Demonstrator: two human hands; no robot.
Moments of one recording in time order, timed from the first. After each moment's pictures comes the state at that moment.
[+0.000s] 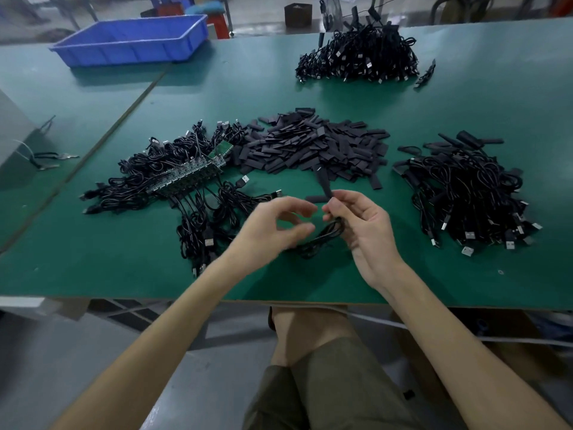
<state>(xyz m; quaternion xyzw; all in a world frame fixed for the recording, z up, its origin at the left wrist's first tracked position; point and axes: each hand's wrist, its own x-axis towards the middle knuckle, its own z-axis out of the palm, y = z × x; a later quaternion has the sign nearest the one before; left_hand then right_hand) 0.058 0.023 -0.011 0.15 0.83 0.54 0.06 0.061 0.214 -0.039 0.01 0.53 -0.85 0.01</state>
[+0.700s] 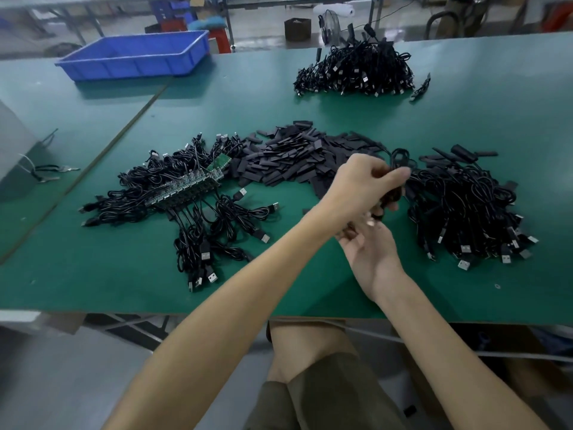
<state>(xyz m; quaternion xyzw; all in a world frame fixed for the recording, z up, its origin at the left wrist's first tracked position) 0.005 0.155 0.052 0.17 0.80 0.57 0.09 0.051 0.216 -0.028 0.13 0.41 -0.90 0.02</state>
